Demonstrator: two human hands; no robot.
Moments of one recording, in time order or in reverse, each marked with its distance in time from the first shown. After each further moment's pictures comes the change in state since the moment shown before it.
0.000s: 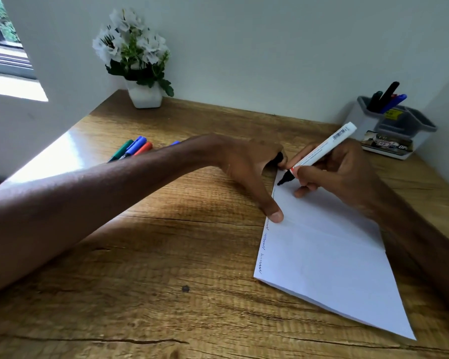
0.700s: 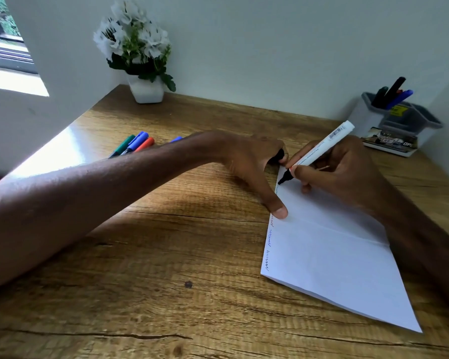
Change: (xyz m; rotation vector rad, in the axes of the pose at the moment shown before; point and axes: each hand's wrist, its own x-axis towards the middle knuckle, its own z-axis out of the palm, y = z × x) left_hand 0.005 0.003 0.003 -0.069 0.044 0.081; right_hand 0.001 0.000 0.003 -0.190 -0.004 -0.095
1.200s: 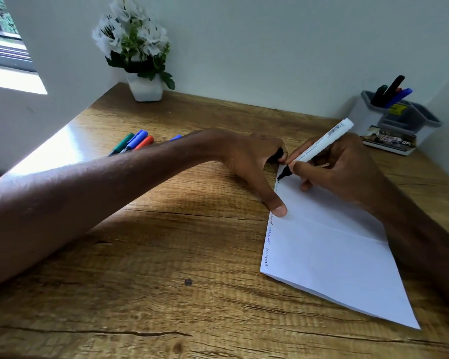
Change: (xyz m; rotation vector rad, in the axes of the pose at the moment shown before) left_hand 0.002 -0.007 0.009 0.124 0.012 -0.191; right_hand 0.001 0.001 -0.001 -0.057 0.021 0.051
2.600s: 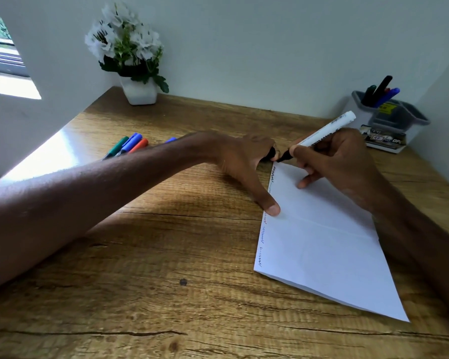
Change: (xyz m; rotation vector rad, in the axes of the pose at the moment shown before) left_hand 0.008 0.000 -0.007 -0.054 -0.012 0.242; right_hand 0.003 0.003 -0.001 0.155 0.158 0.195
